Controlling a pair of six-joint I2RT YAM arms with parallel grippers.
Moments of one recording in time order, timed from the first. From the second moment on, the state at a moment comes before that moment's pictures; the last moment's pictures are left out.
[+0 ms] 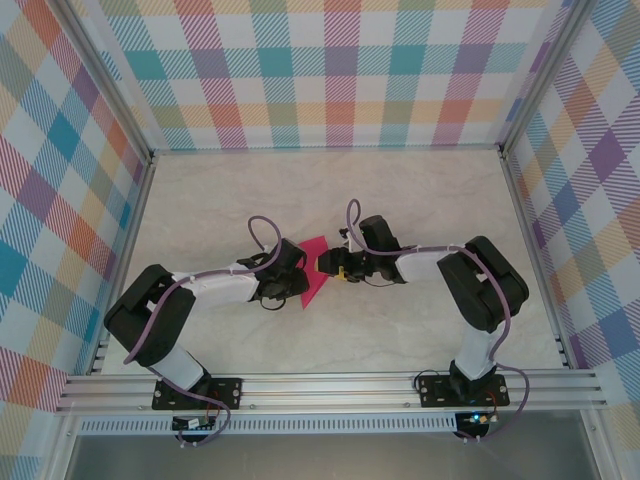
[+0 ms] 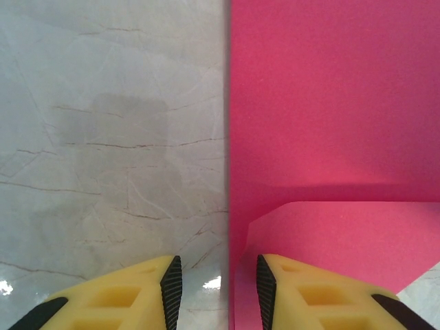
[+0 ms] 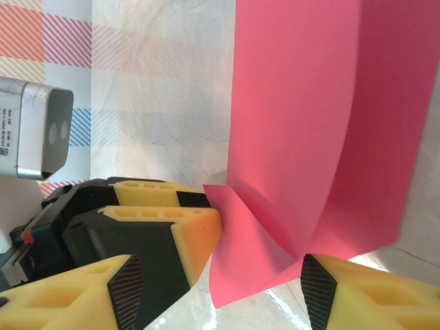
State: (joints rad) left arm -0.69 1.60 0.77 -0.25 -0.05 -0.91; right arm 0.59 1.80 0.83 0.23 -0.72 0.76
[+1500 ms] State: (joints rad) left arm -0.81 1.25 0.54 0.01 -0.07 -0.71; right arm 0.70 1.66 0.94 -0.28 -0.22 1.04
